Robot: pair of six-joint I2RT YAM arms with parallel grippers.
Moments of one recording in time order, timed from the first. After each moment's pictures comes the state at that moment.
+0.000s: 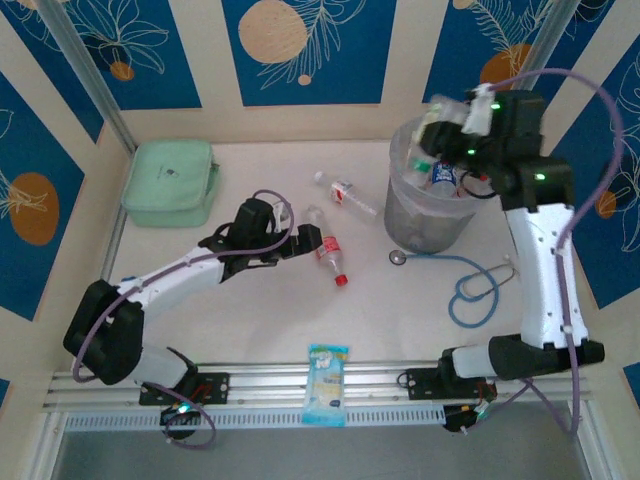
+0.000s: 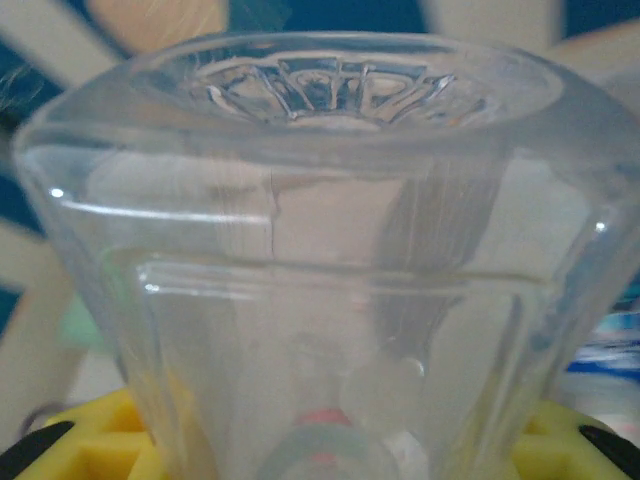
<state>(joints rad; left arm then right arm) -0.61 1.43 0.89 -0.16 0.33 -0.78 0.08 1.36 1.93 -1.07 -0.21 0.35</state>
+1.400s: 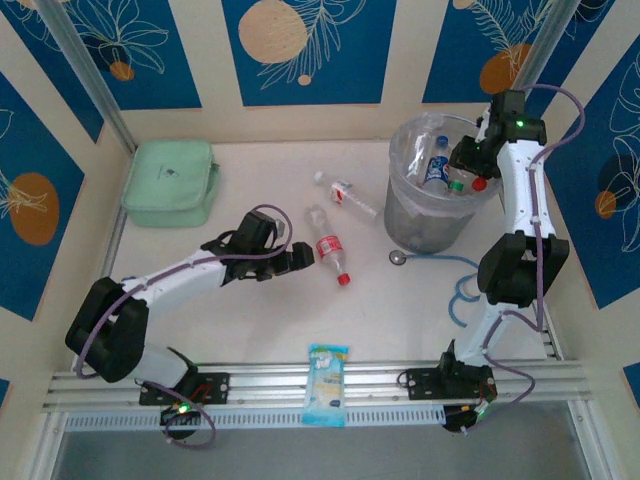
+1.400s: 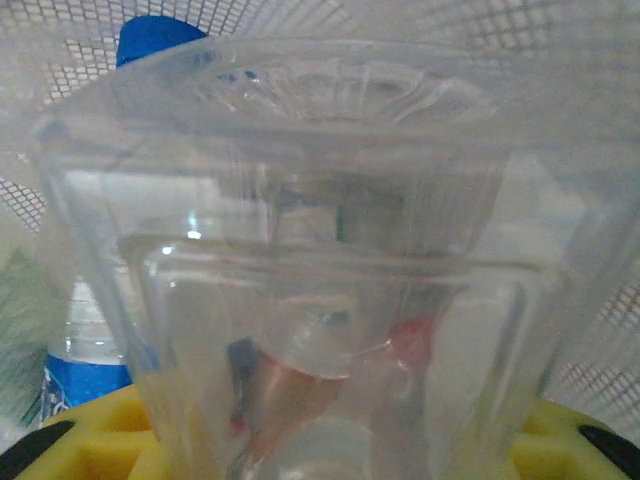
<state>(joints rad) -0.62 1.43 0.85 -0.31 0.29 -0.77 -0.15 1.86 1.96 -1.18 -0.13 0.21</state>
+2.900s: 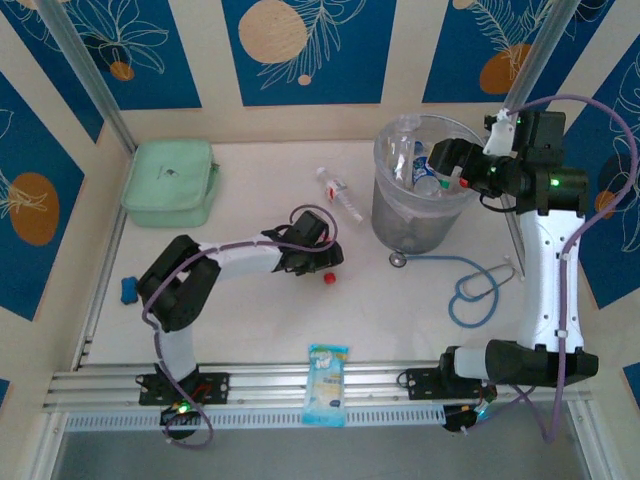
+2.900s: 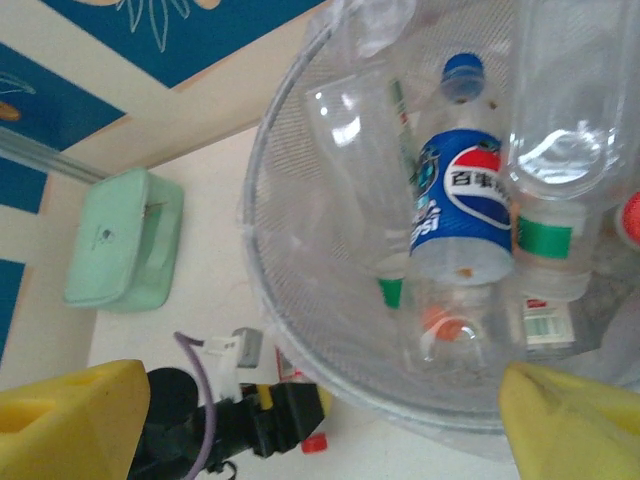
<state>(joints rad) -0.78 1.87 1.14 -0.26 0.07 -0.92 -0.10 1.31 1.77 -1.17 -0.47 0.35</state>
